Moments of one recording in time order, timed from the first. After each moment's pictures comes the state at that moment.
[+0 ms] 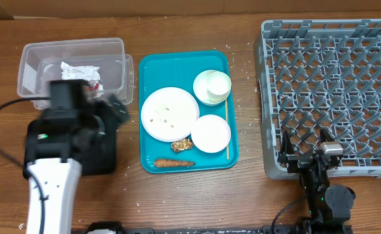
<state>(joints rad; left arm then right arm) 0.01 1.18 1.15 -1.01 0.12 -0.59 -0.02 0.01 0.02 -0.03 -0.09 0.07</state>
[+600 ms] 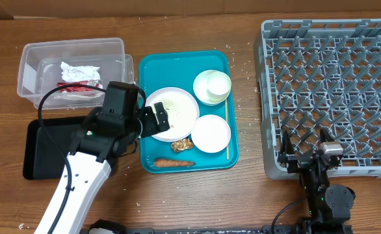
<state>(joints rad) -0.27 1.22 1.05 -0.84 0.05 -0.57 -0.02 0.01 0.02 -0.03 -0.09 0.07</state>
